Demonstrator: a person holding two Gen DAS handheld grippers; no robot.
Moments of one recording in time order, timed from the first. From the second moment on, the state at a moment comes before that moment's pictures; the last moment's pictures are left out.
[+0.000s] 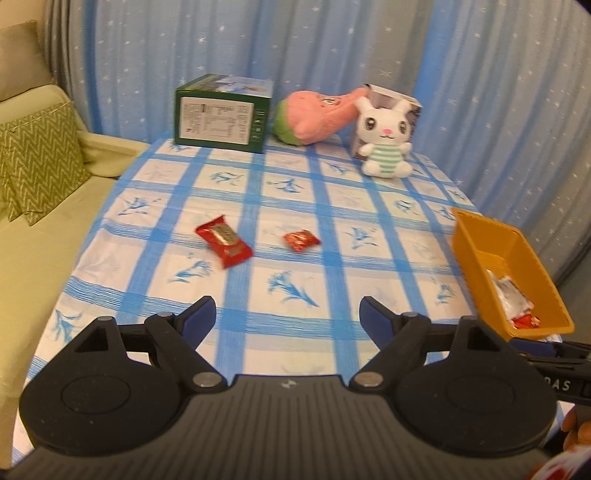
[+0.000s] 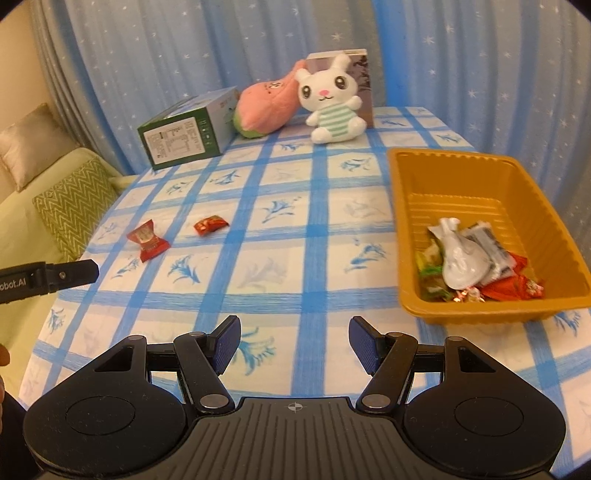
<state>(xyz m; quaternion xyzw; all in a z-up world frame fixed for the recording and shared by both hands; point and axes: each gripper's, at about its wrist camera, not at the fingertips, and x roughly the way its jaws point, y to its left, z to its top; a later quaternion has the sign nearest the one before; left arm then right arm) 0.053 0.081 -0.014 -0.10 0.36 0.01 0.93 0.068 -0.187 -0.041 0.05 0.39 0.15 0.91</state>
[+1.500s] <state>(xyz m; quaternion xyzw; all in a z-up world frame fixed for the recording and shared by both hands) 0.234 0.149 -0.106 -0.05 0.42 0.00 0.91 0.243 -0.063 -0.113 0.06 0.38 0.20 0.90</state>
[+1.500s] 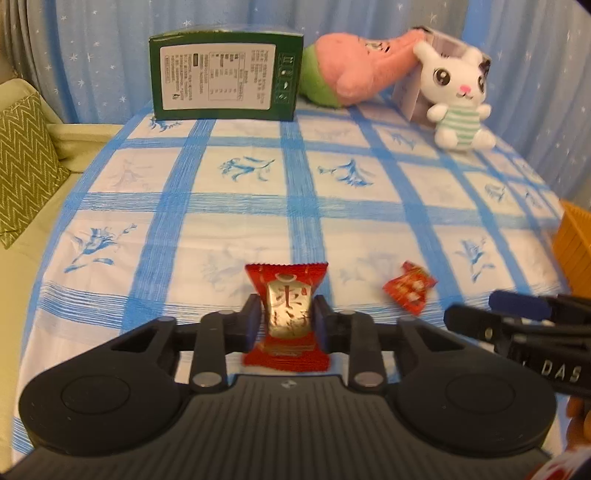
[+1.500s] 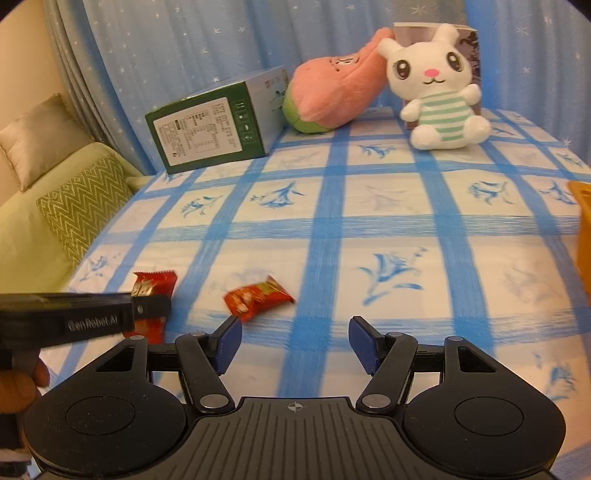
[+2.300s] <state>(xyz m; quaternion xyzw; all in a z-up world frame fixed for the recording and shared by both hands) 0.229 0.164 -0.094 -0.08 0.41 -0.01 0.91 0.254 -0.005 -0.130 -0.06 0.35 0.20 0.91</state>
